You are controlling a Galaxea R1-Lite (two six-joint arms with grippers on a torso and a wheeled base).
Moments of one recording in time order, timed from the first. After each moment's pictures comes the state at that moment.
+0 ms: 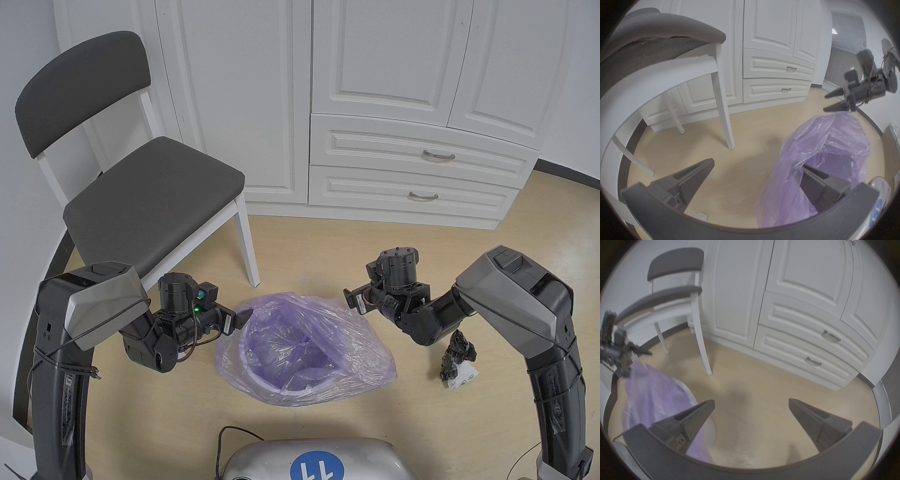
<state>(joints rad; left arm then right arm) -0.24 2.51 -1.06 -1.09 -0.18 0.20 0.45 2.50 -1.42 -0.72 -0.27 -0.20</state>
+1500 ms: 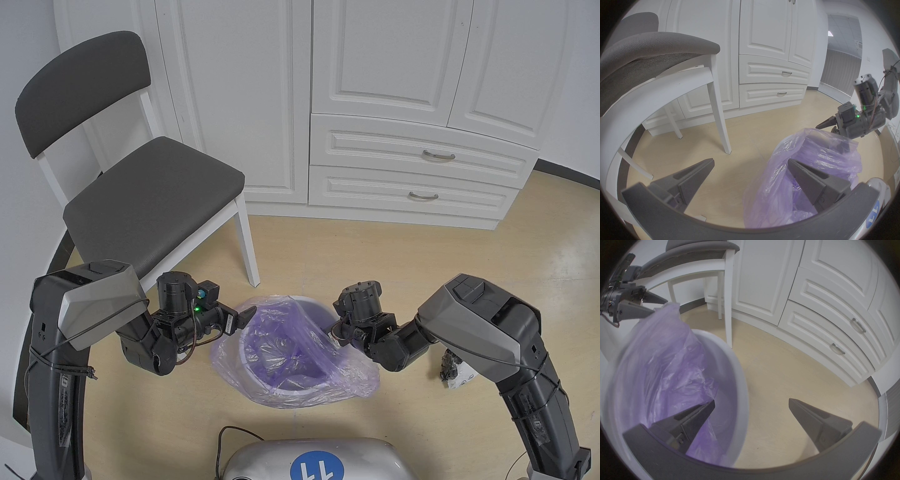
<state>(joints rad) -0.25 2.47 -1.00 -1.14 -0.19 0.20 0.55 2.65 -1.51 -0.61 -0.27 -0.21</state>
